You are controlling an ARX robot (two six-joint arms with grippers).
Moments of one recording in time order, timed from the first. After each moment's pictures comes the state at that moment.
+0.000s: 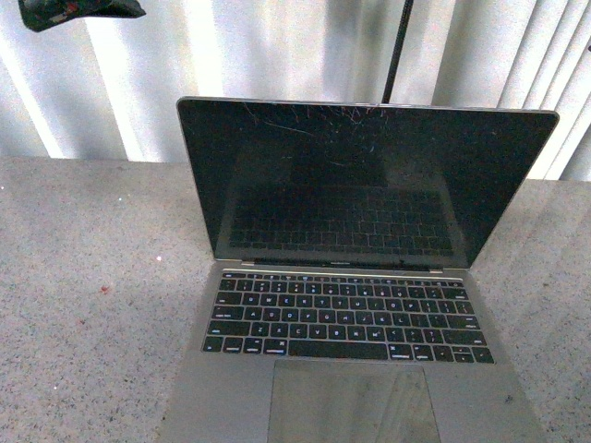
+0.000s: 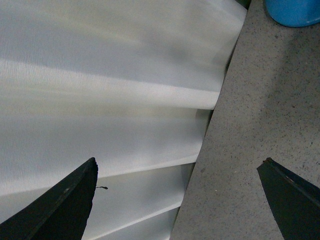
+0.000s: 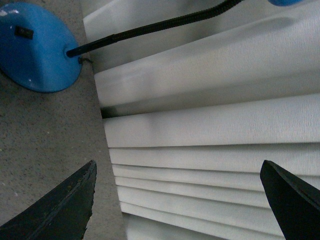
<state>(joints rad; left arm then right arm) -0.16 1.65 1.40 -0.20 0.06 1.29 -0.12 1.69 1.25 0.01 -0.51 -1.42</state>
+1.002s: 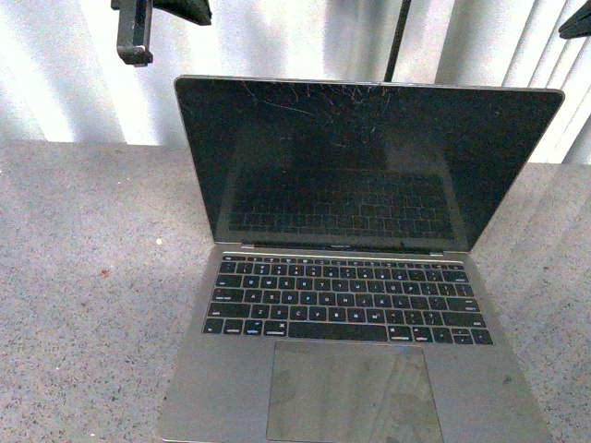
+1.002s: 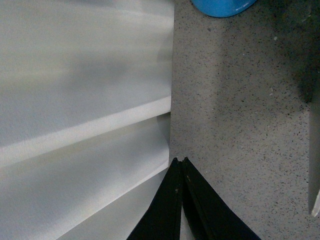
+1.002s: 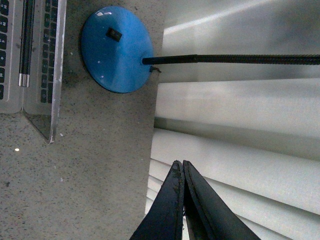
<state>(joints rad) -0.30 1.84 1.57 -0.42 -0.08 1.37 -0.08 1.80 1.43 -0.39 -0.52 -1.71</state>
